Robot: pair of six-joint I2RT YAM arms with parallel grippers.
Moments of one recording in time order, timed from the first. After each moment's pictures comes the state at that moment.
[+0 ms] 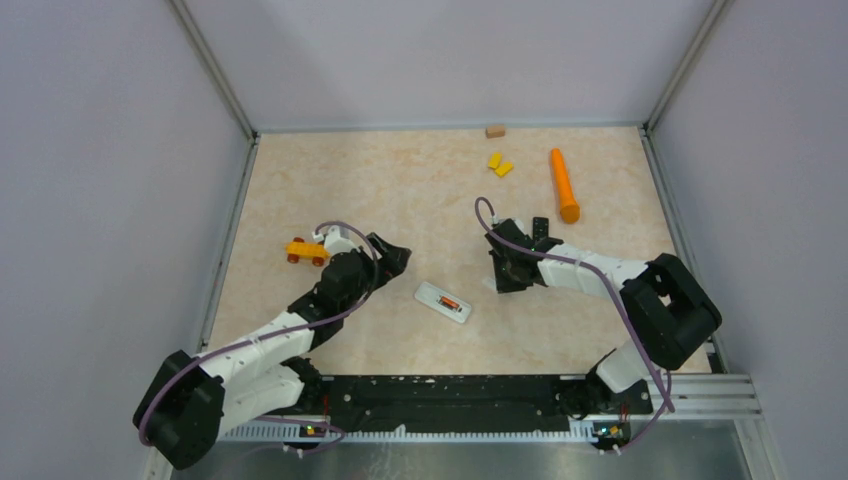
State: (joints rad) left arm -0.62 0.99 0.35 0.26 -0.25 -0.97; right arm 0.68 1.54 0.83 -0.43 0.17 0.49
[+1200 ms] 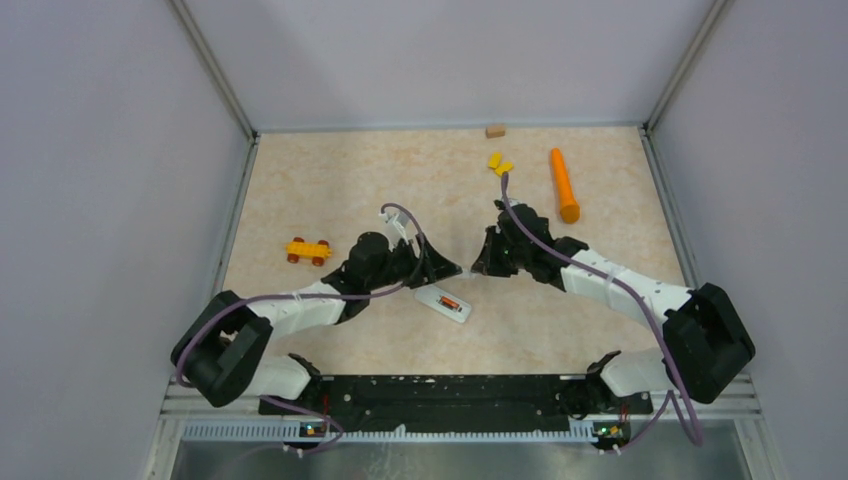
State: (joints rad) left arm -0.66 1.34 0.51 0.50 0.37 -0.96; right arm 0.67 1.34 0.83 -0.28 -0.07 0.68
